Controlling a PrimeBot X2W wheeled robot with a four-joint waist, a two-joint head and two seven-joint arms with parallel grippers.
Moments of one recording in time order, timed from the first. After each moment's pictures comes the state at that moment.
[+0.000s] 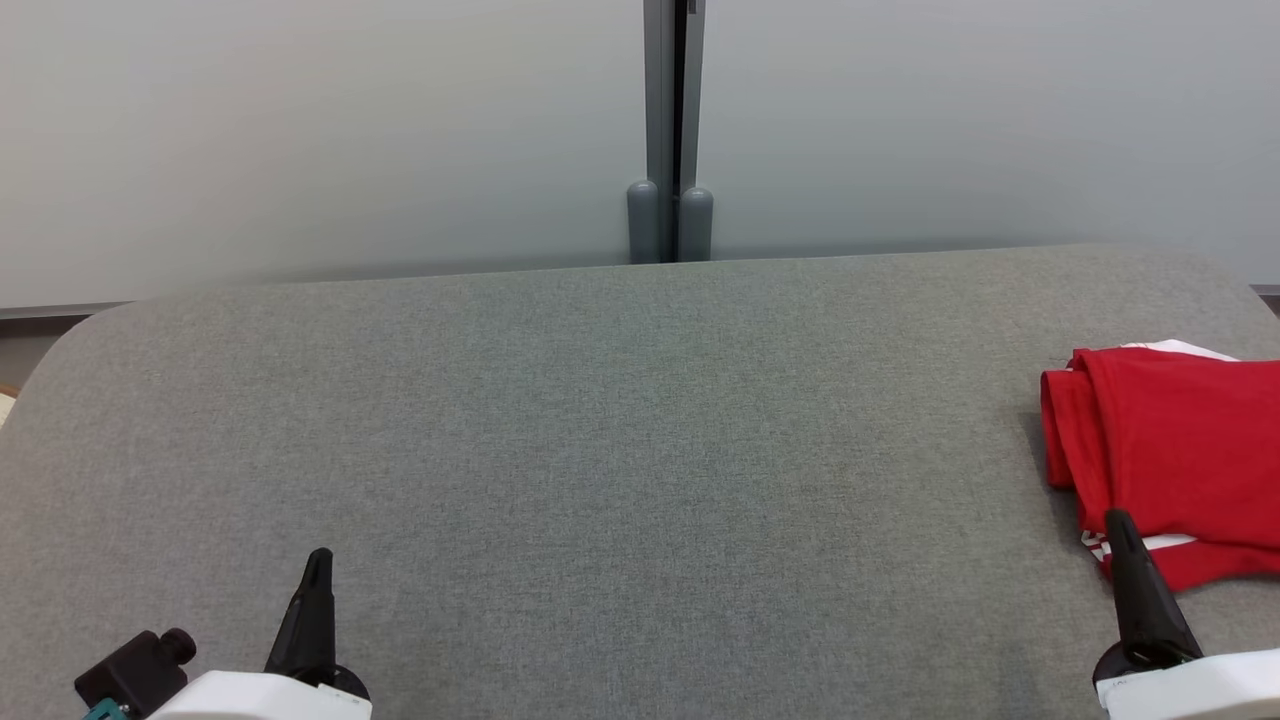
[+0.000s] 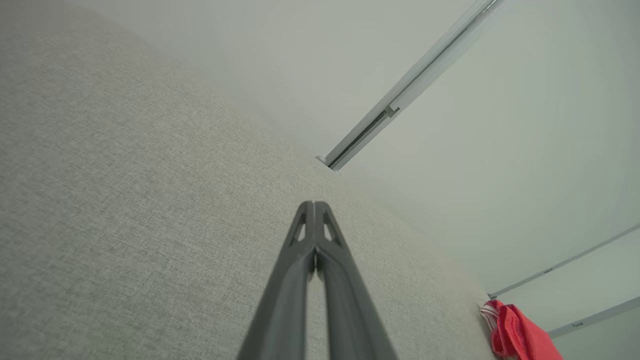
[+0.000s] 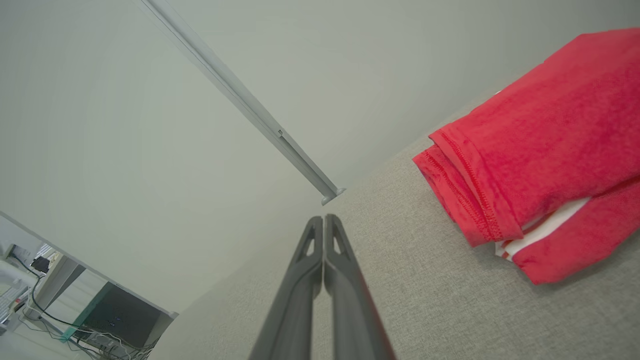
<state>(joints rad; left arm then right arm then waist) 0.07 0.12 -0.09 0.14 -0.90 -0.01 -0.09 0.11 -0.11 -0.02 0.02 0.83 0.13 0.02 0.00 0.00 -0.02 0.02</state>
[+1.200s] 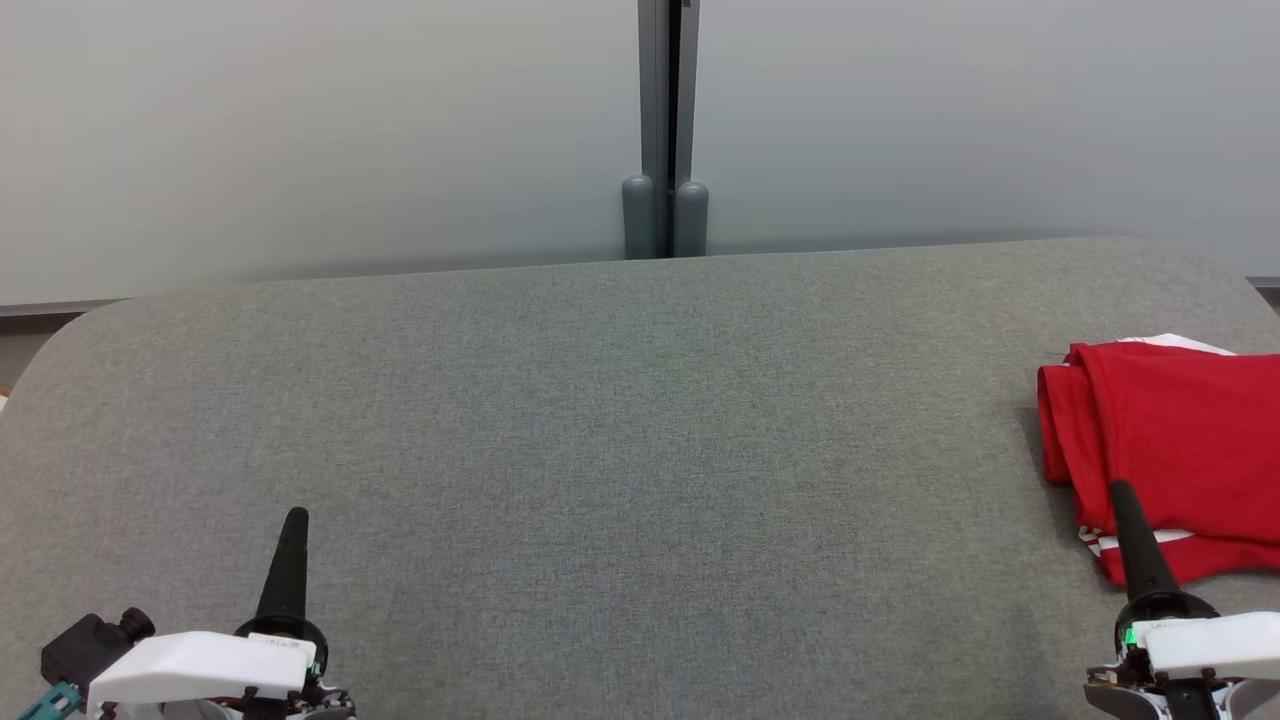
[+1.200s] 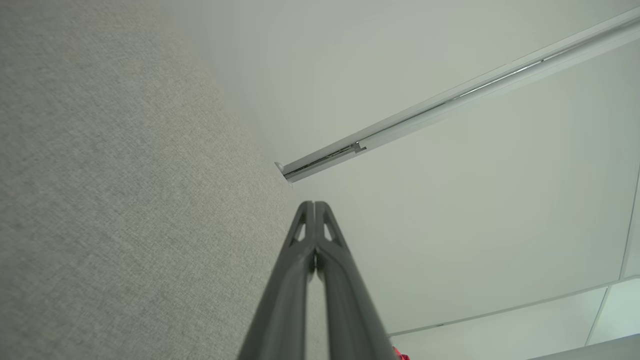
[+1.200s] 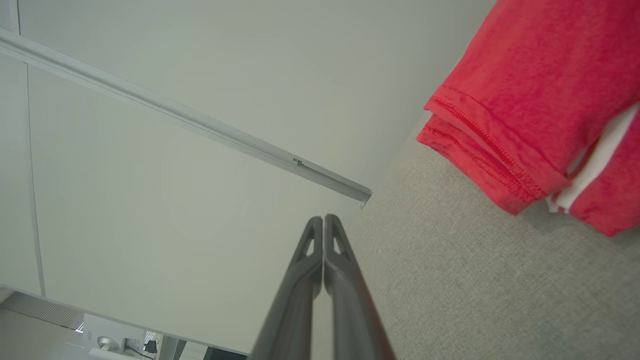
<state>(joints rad) -0.01 0.10 0.00 0.19 -1.25 -0.06 0.00 0.01 -0.09 -0.05 0.13 1.22 0.13 0.05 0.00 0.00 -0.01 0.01</state>
